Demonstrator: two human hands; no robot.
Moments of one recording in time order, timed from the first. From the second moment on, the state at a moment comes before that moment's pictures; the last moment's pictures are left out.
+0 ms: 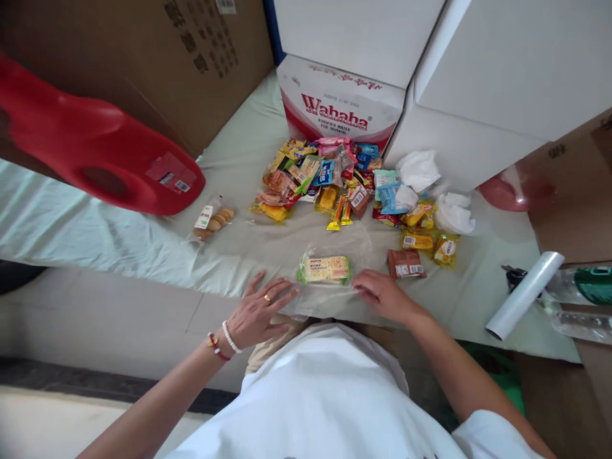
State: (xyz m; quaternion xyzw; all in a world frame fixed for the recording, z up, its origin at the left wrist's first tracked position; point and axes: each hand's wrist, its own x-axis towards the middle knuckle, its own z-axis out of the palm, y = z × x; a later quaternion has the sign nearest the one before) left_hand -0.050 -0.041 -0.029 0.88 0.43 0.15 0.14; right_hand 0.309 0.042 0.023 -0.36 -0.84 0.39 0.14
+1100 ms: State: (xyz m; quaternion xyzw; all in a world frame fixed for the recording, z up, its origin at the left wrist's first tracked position) left_hand -0.035 0.004 -0.014 0.80 0.50 0.26 0.19; right_hand 0.261 0.117 0.003 -0.36 -0.74 0.56 0.07
